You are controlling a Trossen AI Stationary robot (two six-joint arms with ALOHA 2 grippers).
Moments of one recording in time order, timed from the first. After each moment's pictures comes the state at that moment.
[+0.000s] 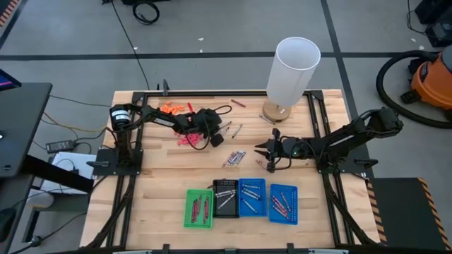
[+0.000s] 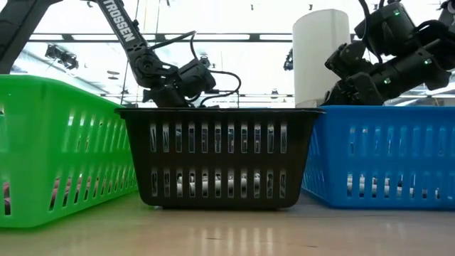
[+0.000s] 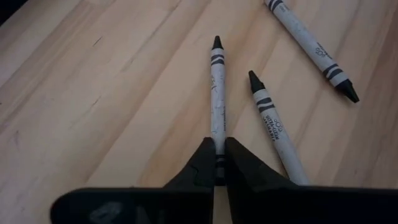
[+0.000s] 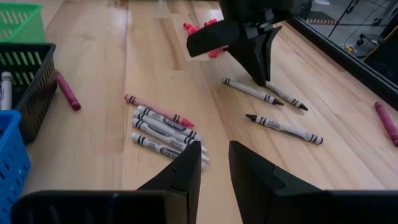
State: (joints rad) left arm 0.36 1.90 0.90 0.13 -0.15 -0.10; right arm 0.07 1.31 0.25 0.64 0.32 0.01
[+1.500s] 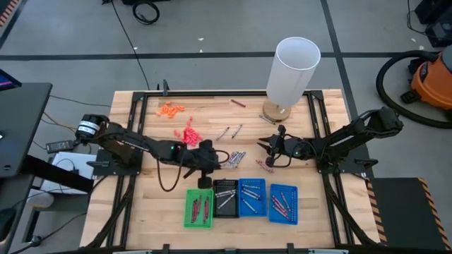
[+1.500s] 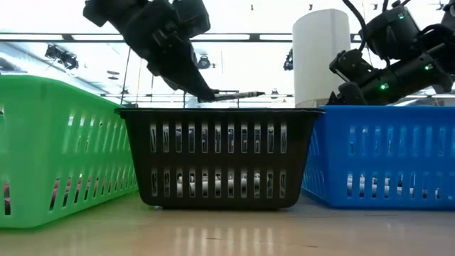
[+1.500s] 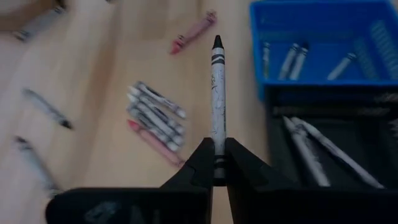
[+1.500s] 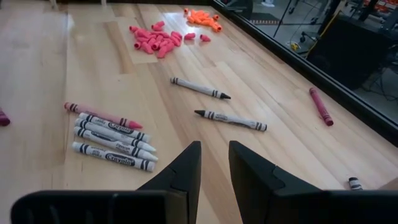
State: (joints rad) left arm -0.18 1.54 0.90 -0.09 -0.17 -0.10; right arm 0.06 1.31 0.21 0.69 0.50 0.05
